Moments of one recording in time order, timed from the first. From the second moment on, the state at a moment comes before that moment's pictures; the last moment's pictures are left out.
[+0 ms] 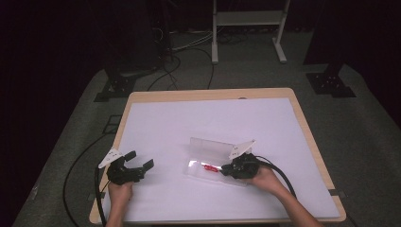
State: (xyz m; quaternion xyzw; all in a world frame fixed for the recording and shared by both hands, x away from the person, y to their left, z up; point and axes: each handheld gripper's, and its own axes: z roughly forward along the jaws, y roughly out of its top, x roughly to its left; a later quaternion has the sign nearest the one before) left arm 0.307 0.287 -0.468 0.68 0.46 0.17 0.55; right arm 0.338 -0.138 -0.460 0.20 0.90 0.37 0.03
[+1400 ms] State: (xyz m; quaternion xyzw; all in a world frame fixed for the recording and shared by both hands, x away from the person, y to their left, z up) left arm 0.306 0.287 -0.467 0.67 0.46 0.17 0.55; right arm 0.329 -0.165 -0.443 0.22 0.88 0.41 0.03
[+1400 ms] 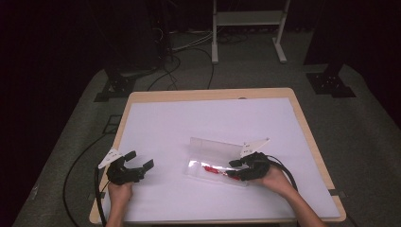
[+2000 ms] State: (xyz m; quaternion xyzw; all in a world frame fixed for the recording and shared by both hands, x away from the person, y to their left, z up) left arm 0.307 0.286 -0.468 0.68 0.46 0.17 0.55; right arm 0.318 -0.193 -0.426 0.24 0.87 0.42 0.05
